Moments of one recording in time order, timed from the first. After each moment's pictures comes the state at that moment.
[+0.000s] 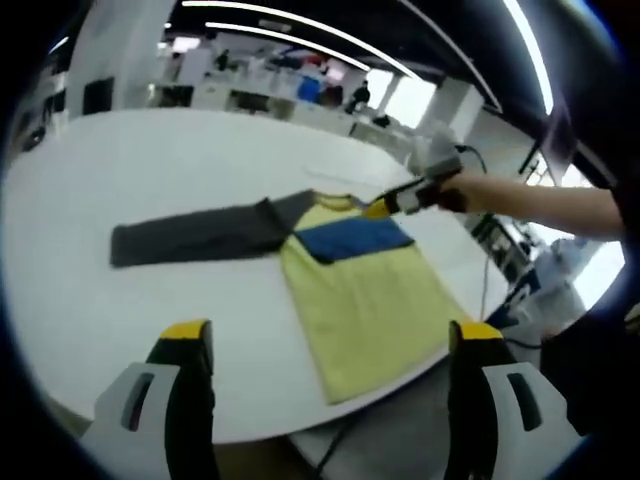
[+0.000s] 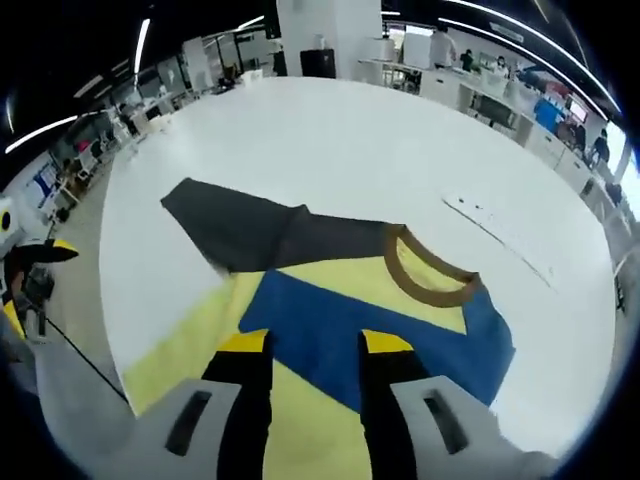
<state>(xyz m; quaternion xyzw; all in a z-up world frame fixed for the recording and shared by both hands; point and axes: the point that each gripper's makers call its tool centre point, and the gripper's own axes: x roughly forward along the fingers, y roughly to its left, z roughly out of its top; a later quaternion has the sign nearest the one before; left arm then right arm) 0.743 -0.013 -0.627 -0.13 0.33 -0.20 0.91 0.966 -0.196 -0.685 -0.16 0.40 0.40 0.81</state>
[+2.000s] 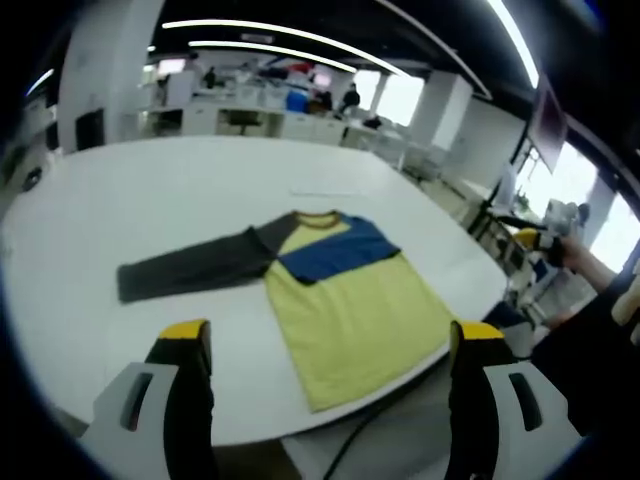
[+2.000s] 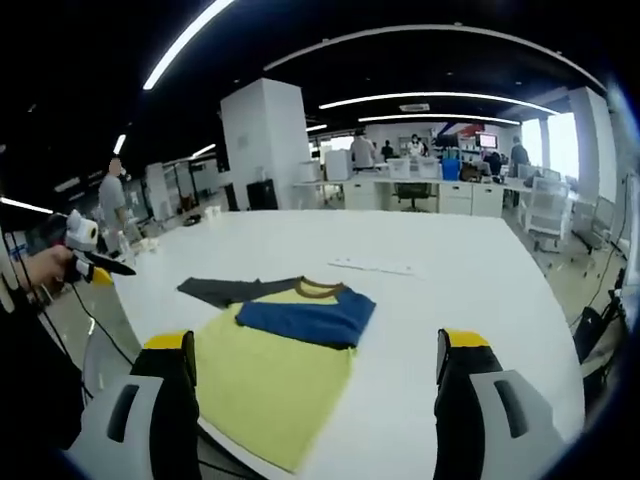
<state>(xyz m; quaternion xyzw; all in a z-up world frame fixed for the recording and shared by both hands) 0.738 -0.043 -0.573 -0.09 0.31 -0.20 0.92 0.818 -0.445 -0.548 0.00 0.19 0.30 0.93</state>
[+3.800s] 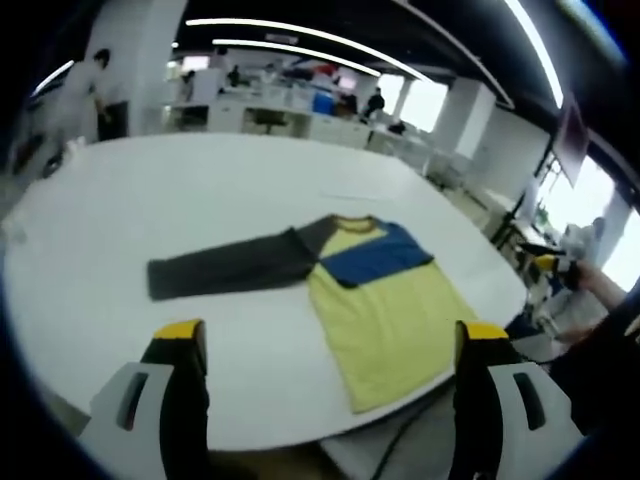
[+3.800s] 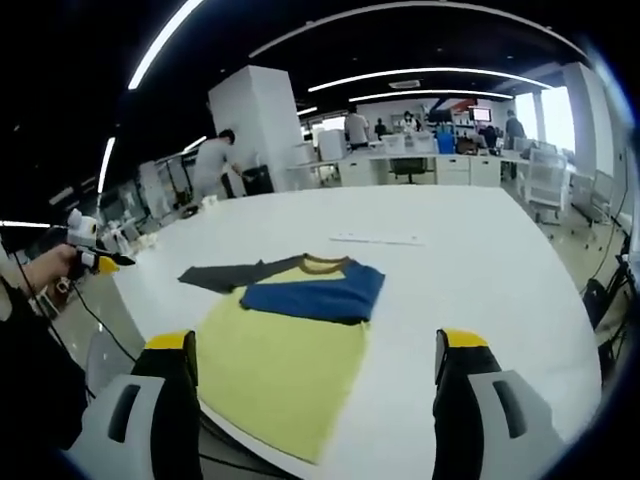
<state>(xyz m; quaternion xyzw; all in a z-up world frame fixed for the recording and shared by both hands) 0.762 0.022 -0.585 -0.09 0.32 -0.15 0.93 0.811 -0.423 -0.578 0.02 0.23 0.30 0.93</state>
